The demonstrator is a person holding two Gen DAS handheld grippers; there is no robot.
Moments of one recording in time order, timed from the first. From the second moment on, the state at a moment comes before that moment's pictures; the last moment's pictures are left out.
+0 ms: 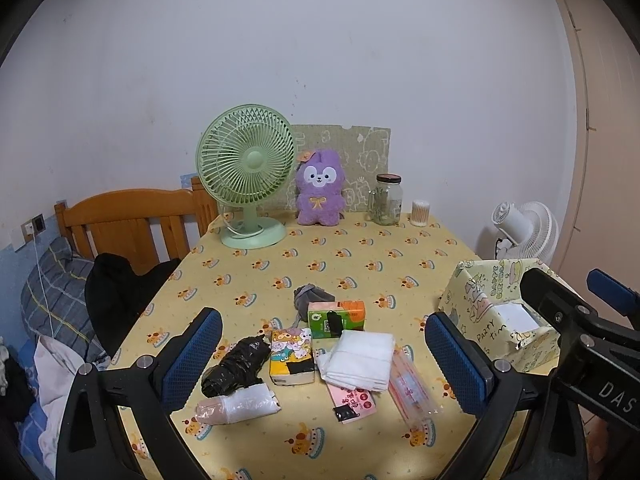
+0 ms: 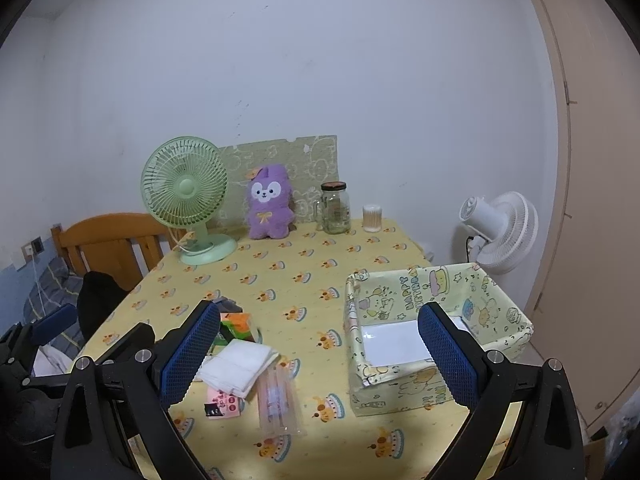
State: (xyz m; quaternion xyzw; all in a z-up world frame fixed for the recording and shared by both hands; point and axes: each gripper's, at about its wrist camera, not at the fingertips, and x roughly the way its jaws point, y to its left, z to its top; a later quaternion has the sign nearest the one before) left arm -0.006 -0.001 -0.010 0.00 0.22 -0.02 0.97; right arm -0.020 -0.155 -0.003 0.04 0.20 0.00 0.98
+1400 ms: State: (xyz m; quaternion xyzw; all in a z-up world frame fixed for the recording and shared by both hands) left arm -0.009 0.000 -0.009 0.01 0.21 -0.02 0.98; right arm -0.021 -0.151 -0.006 0.05 0.21 0.00 0.98
